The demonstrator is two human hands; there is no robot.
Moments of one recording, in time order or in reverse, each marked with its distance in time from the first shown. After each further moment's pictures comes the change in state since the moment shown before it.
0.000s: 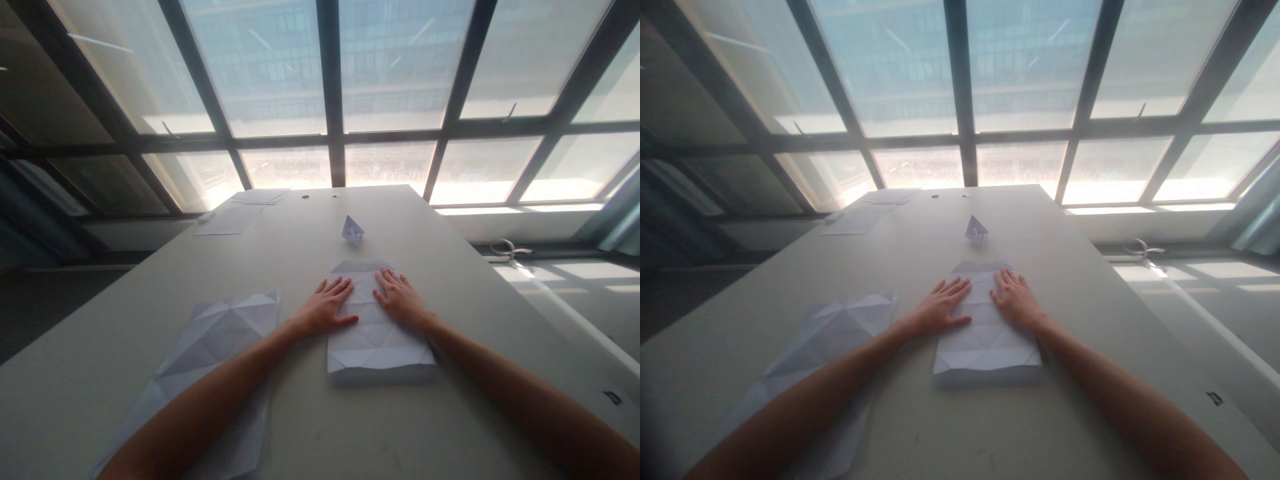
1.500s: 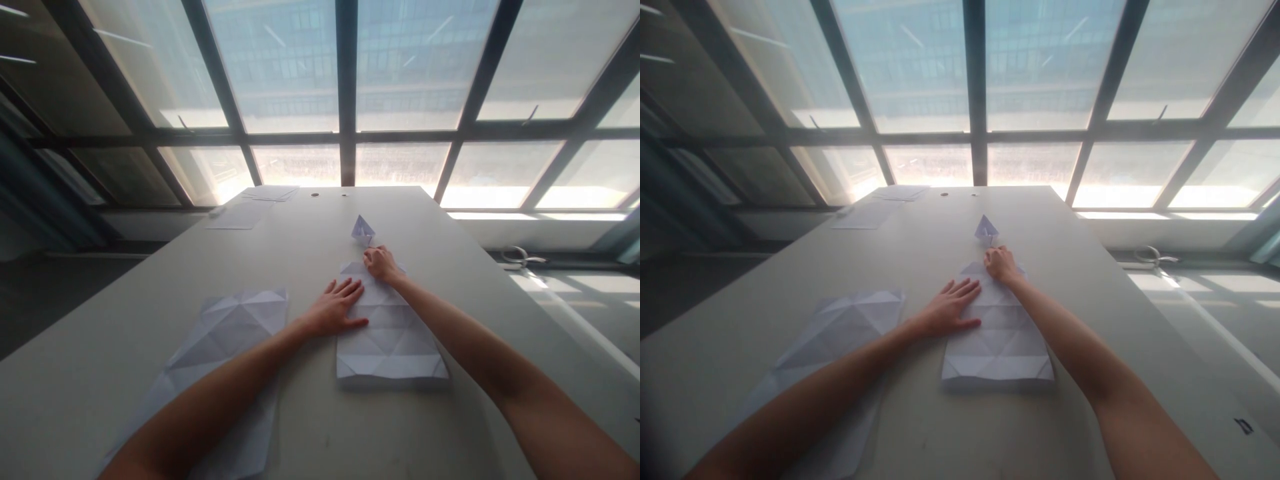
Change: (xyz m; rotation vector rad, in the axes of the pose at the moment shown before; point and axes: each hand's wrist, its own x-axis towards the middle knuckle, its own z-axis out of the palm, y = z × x) left_hand -0.001 0.004 -0.001 0.004 -0.015 0.007; right_hand 0.128 -0.014 0.005 0.056 0.078 0.036
